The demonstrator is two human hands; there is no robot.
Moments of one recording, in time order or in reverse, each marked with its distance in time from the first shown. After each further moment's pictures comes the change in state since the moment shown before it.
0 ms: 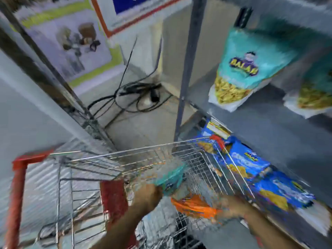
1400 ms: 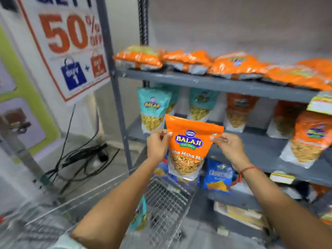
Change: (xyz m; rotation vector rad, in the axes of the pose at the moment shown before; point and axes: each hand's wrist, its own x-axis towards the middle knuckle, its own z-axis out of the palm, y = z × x) left_hand -0.093 0.249 -0.147 -0.786 0.520 0.653; right_hand -0.275 -0.001 -0.061 0.960 1.434 -0.096
